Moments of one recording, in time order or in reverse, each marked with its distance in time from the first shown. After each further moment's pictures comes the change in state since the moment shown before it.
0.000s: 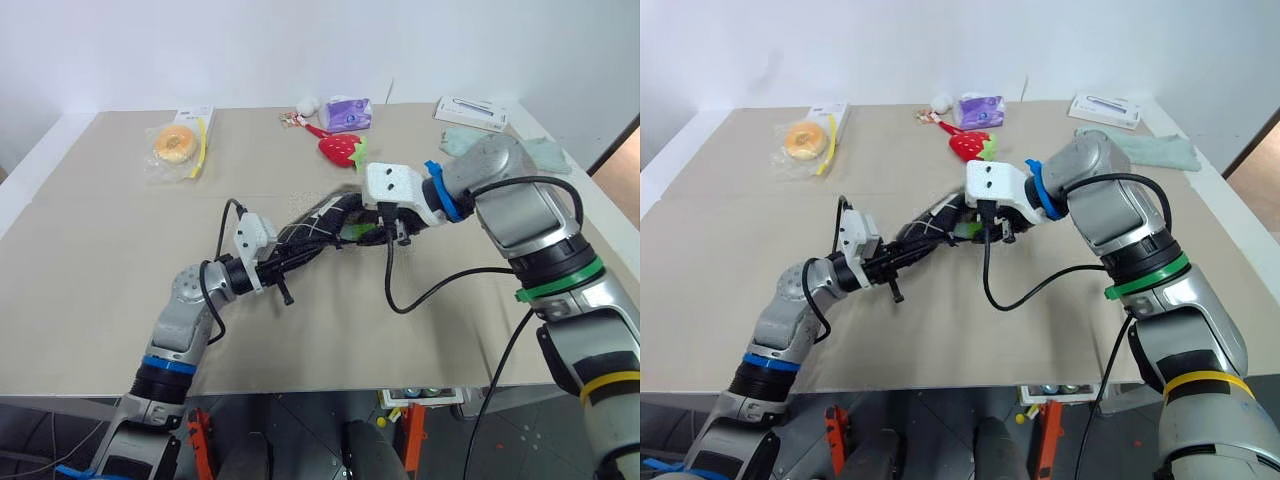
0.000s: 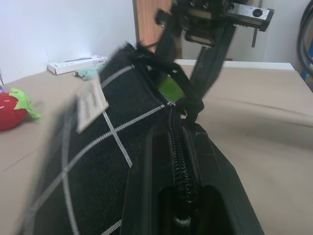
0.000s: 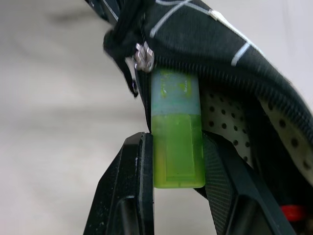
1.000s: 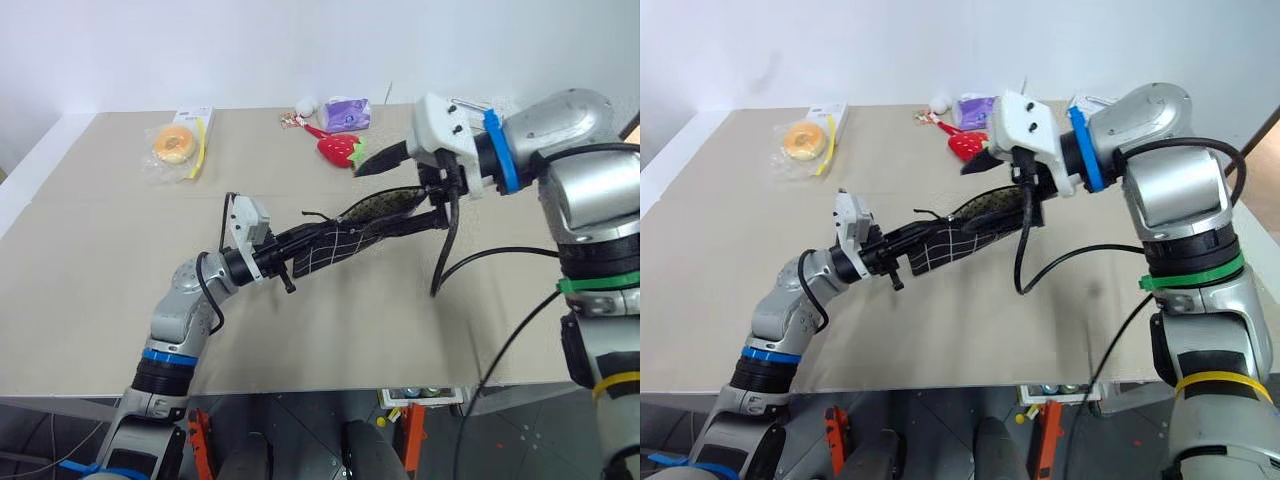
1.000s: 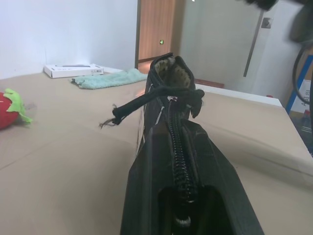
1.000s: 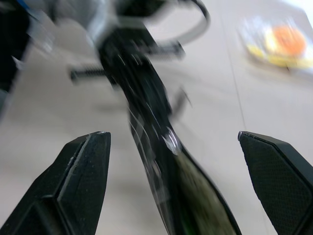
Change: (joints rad) left arm -0.039 -0.024 0.047 -0.017 -0.119 0.161 0.024; right arm -0.002 -0.025 -0.218 -0.185 0.281 0.203 0.039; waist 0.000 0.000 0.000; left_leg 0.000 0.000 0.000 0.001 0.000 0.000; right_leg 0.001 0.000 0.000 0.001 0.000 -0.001
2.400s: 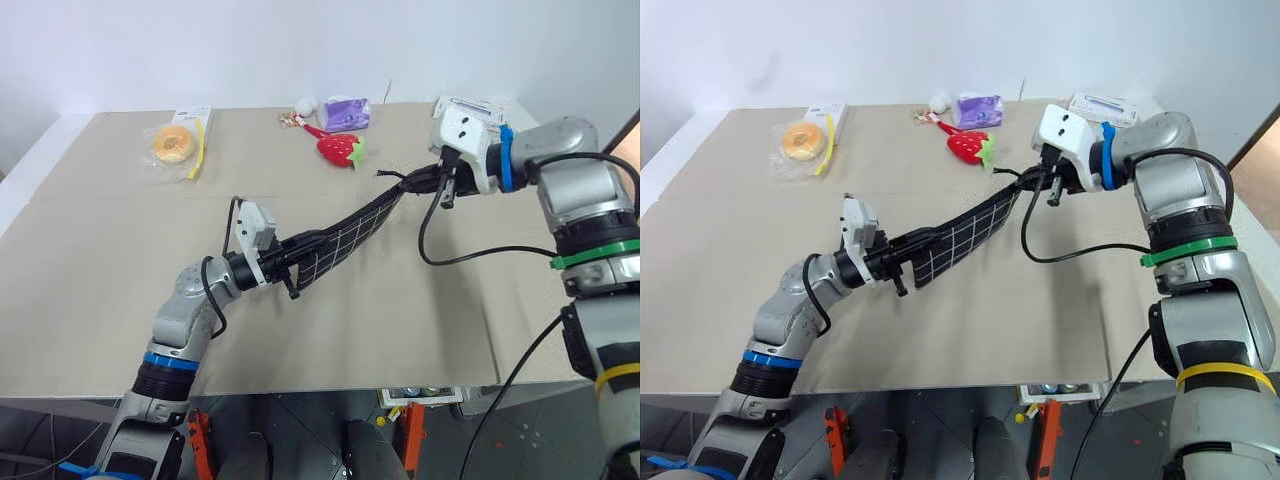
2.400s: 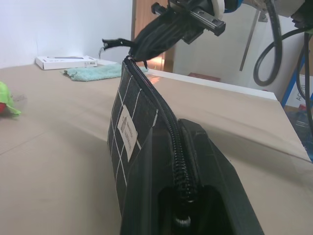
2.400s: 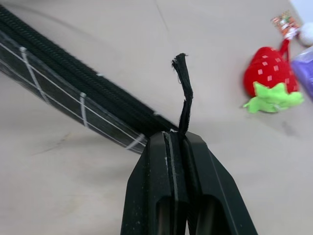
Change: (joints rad) left arm 0.017 0.005 -0.032 -0.024 0.005 0.009 0.020; right arm -0.094 -0.045 0.067 0.703 -0.199 -0.394 -0.159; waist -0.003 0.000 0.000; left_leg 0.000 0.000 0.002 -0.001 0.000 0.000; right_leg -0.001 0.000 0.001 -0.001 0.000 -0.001
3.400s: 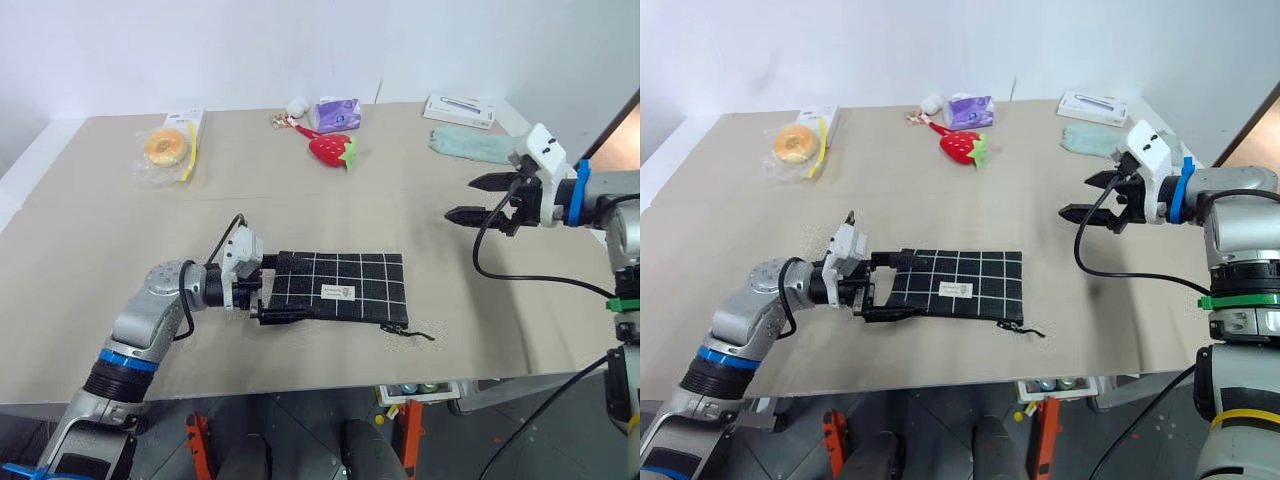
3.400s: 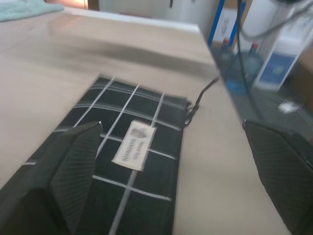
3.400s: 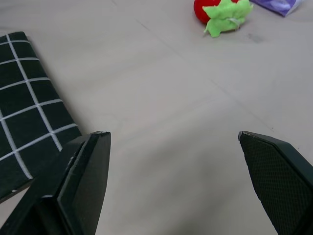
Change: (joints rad) left arm 0.021 0.258 -0.023 -0.066 -0.091 0.187 -0.282; right arm 0.315 -0.152 -0.269 -0.210 0.155 0.289 -0.055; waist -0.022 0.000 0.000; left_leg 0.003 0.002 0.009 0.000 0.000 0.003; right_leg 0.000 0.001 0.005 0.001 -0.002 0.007
